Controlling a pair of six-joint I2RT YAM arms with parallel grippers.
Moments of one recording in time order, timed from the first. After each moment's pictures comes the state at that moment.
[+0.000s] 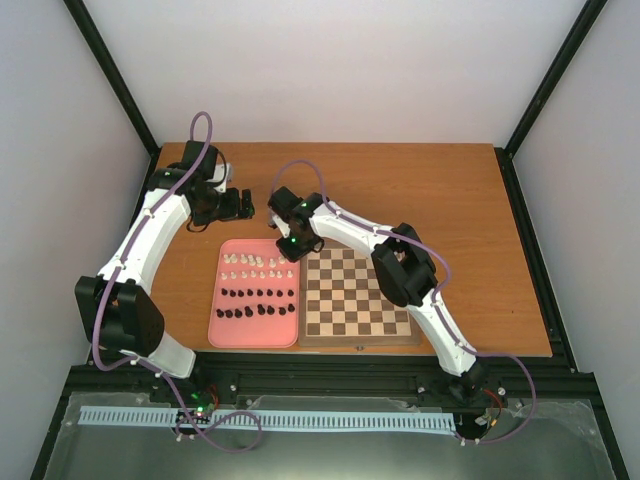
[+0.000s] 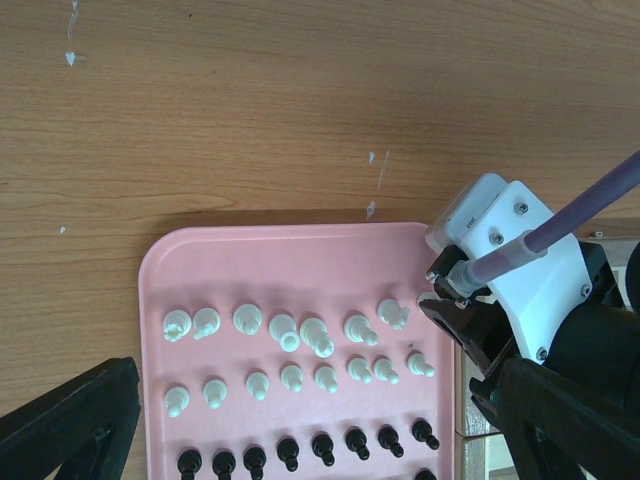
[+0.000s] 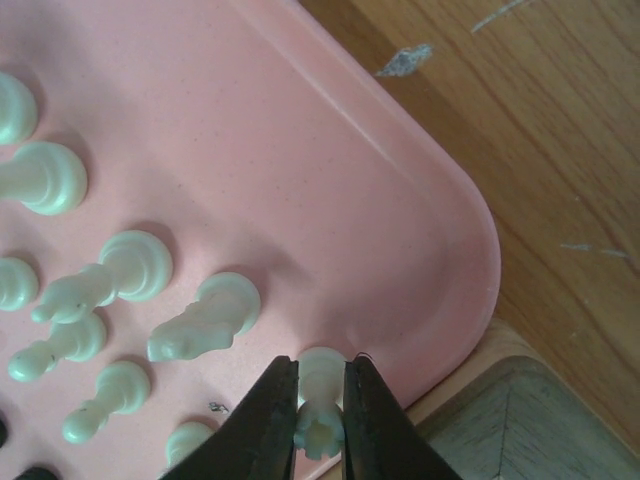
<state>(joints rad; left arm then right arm) -0.16 1.53 1.46 -1.04 0.15 -0.26 0.83 2.38 2.04 -0.95 -0.12 0.08</state>
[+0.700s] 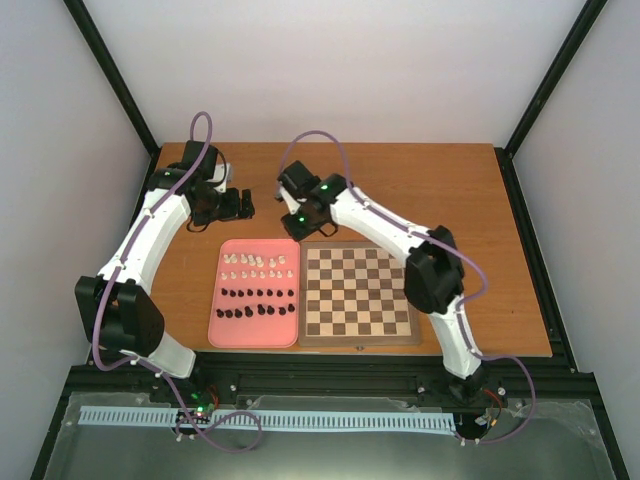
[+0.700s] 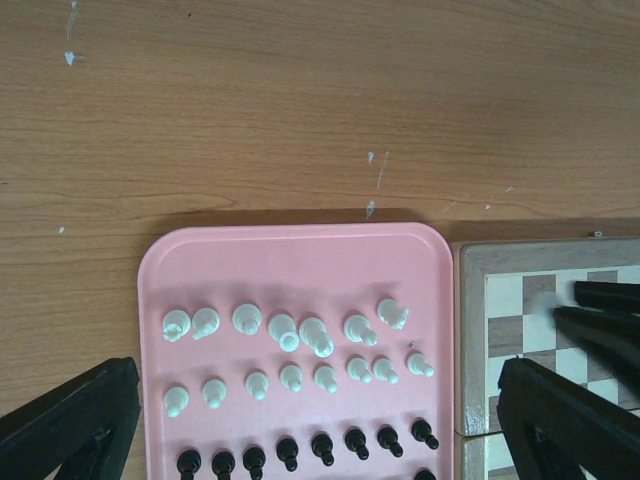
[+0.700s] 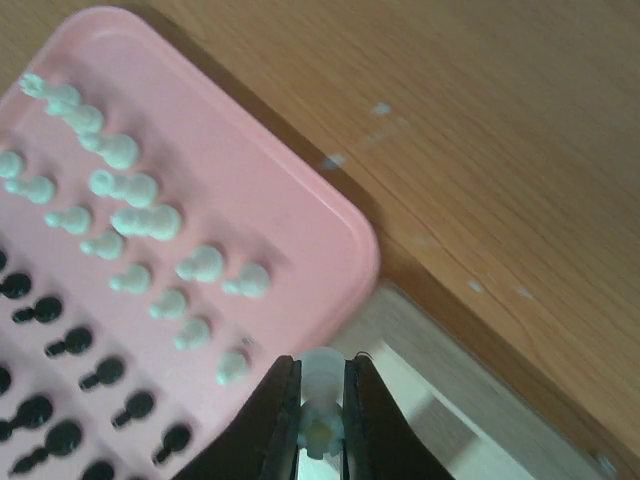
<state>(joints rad) -0.16 1.53 1.46 -1.04 0.15 -0.26 0.82 2.21 2.06 -0.97 -0.07 0.11</state>
